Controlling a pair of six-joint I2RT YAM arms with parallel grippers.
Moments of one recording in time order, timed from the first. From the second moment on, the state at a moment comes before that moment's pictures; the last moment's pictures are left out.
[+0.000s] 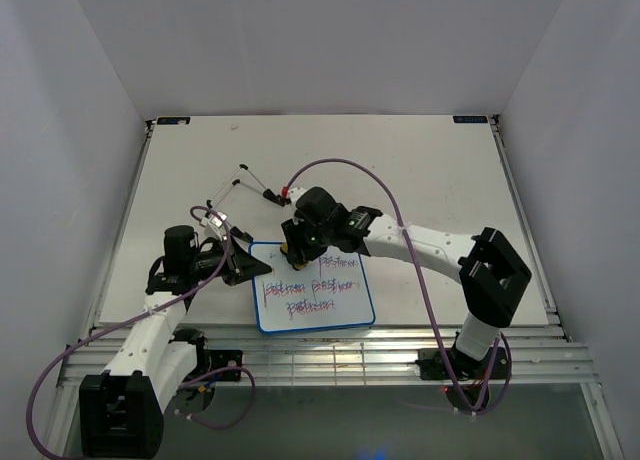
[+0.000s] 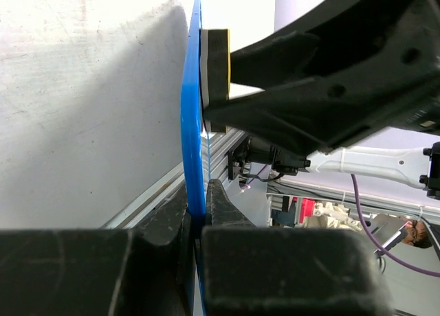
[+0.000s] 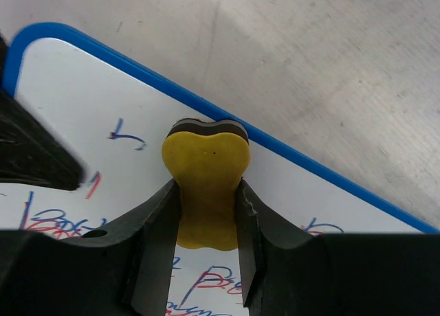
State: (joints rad) left arm -0.04 0.86 0.37 -0.16 0.97 -0.77; right arm 1.00 1.70 1.26 -0.35 -0.13 0.35
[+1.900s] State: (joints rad) left arm -0.04 0.75 0.37 -0.02 0.94 -0.69; right arm 1.12 1.55 1.12 -0.36 0.09 0.48
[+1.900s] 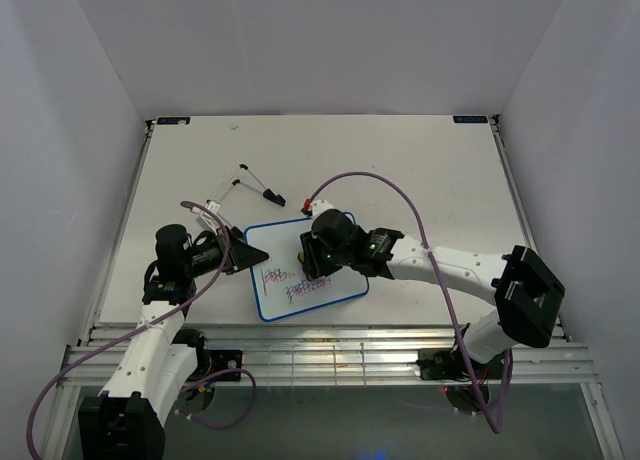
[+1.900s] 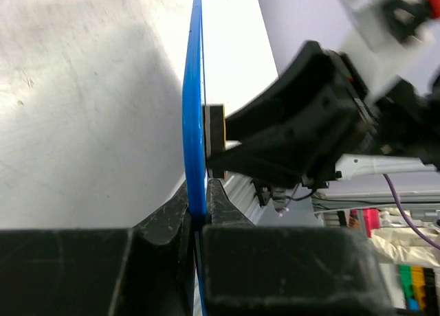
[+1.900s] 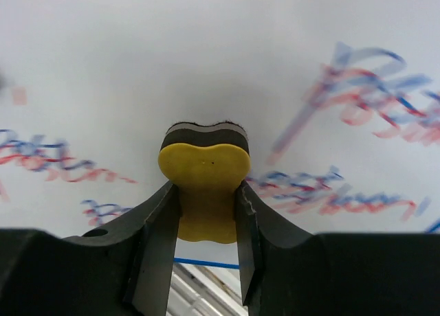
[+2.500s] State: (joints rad) left arm -0.03 0.86 0.39 0.09 0.93 -0.71; right arm 0.86 1.50 0.95 -0.29 -0.07 0.40
